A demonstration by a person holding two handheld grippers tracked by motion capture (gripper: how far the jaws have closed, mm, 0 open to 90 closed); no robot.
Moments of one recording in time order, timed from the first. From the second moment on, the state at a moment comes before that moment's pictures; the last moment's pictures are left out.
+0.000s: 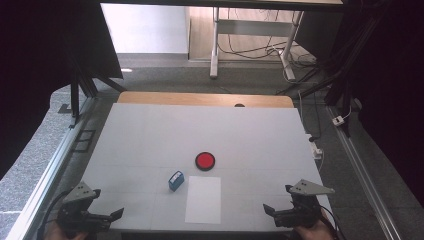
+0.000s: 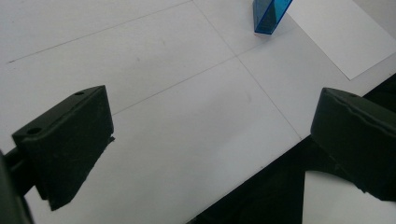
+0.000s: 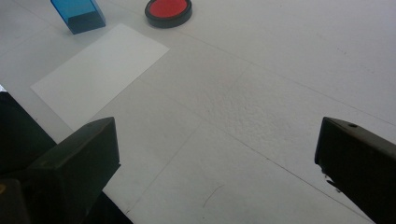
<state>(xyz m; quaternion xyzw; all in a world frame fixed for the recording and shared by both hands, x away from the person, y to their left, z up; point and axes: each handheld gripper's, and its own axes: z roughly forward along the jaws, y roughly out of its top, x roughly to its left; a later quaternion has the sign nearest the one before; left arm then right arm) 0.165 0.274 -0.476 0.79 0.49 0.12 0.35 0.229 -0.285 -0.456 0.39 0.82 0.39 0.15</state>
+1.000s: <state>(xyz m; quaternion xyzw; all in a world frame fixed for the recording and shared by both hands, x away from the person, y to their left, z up) 0.177 0.258 -0.470 0.81 0.42 0.11 0.40 0.230 -0.283 -0.457 0.39 0.83 0.38 0.14</state>
